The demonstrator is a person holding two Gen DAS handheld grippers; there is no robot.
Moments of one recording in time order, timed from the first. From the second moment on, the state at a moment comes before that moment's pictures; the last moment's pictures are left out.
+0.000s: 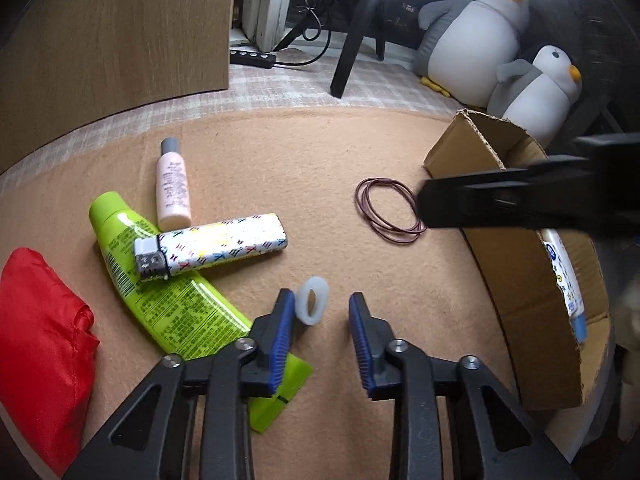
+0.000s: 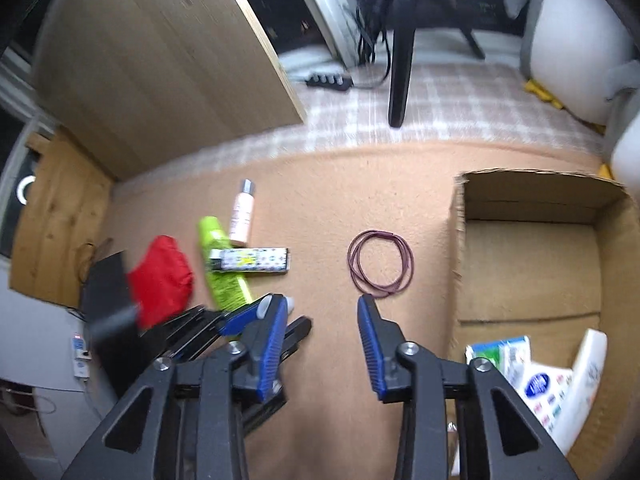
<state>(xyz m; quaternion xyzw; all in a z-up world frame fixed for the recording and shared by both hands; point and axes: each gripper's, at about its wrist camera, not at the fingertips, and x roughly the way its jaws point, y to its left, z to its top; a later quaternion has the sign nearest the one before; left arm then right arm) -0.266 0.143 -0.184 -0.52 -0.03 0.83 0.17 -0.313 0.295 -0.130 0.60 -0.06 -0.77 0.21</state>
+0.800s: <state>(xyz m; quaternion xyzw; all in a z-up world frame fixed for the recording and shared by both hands) -0.268 0.133 -0.183 -0.52 -0.05 0.83 0.18 -0.340 0.259 -0.187 0.63 0.06 -0.76 0.13</state>
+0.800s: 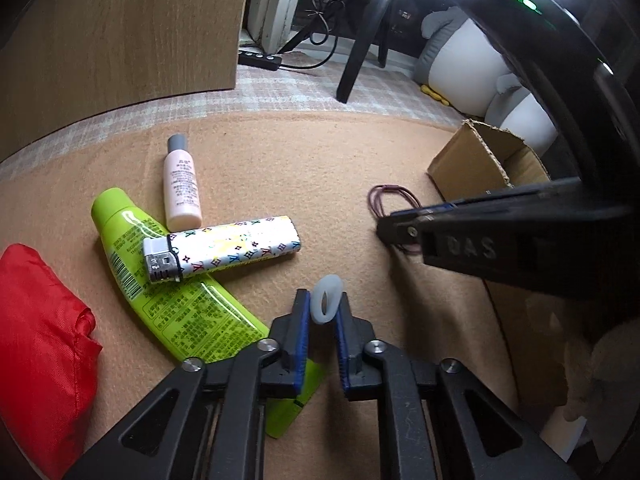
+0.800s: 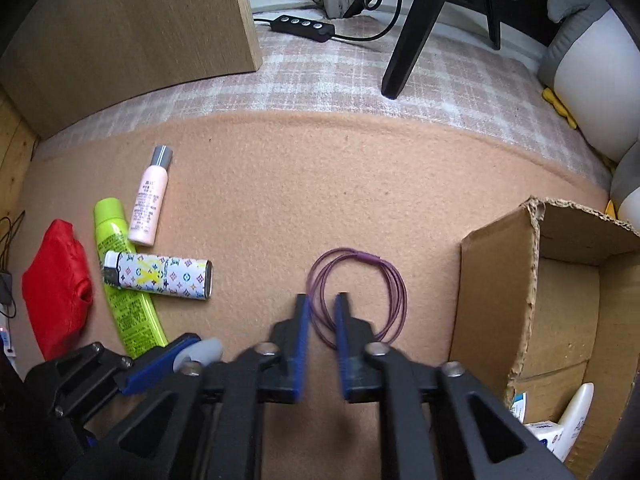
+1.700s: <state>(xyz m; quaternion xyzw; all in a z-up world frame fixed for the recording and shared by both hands) -0.164 0.110 -0.172 -0.53 -0.10 0.82 0.20 -0.186 0.307 -0.169 0.60 -0.06 -0.77 0.21</state>
